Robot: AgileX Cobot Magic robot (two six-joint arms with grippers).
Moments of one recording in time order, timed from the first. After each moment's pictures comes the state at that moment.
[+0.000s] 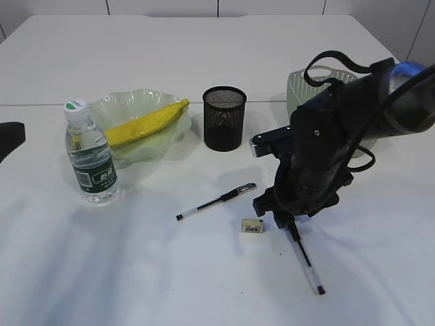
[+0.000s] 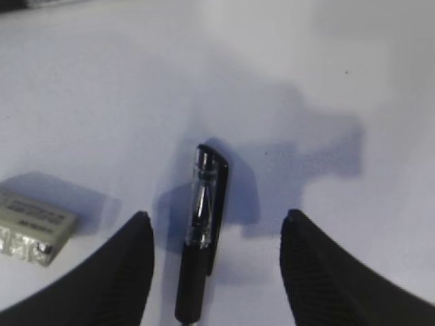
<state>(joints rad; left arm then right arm) -0.21 1.00 -0.40 0.11 -0.20 -0.15 0.45 2.01 -1.24 -0.20 0.70 0.31</state>
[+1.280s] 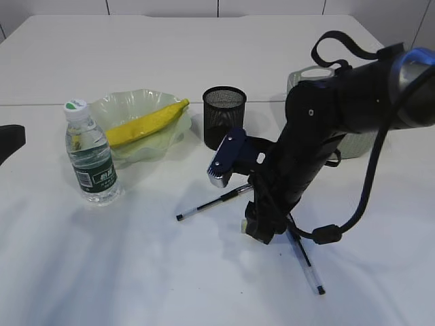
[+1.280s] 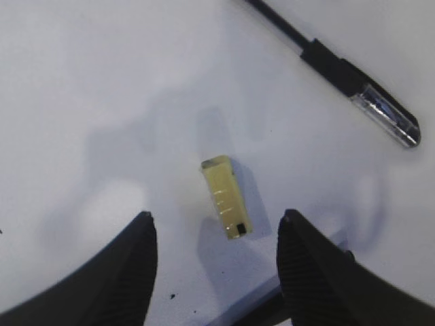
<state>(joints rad) -0.21 1.00 -0.40 0.11 -0.18 -0.15 0.49 1.95 -1.24 0.14 0.68 -0.75</state>
